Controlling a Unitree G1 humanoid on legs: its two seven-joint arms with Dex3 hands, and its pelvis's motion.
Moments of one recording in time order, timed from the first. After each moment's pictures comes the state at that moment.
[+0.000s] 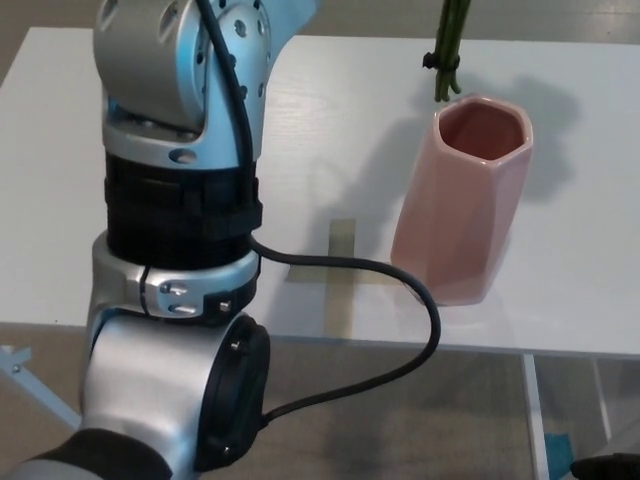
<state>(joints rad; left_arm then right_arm) -1.25 -0.04 0.15 0.03 -0.28 0.80 -0.13 -0.35 -0.34 0.00 1.27 -0.12 -0.03 0.00</state>
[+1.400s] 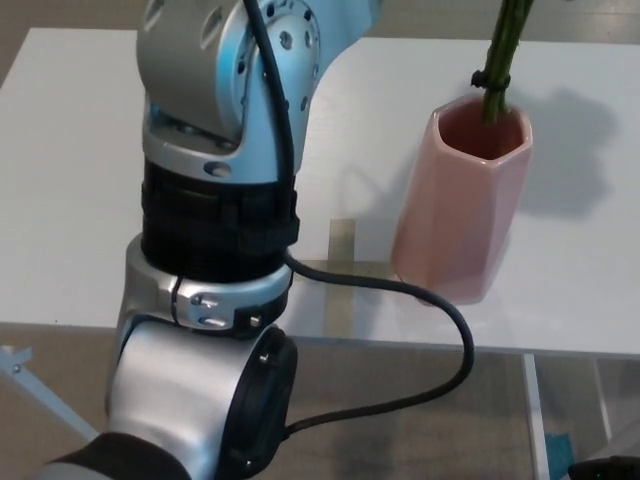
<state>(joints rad) -1.25 -0.11 0.10 0.00 -0.33 0.84 -0.06 -0.34 -0.34 -0.01 1.27 -0.13 -0.03 0.02</state>
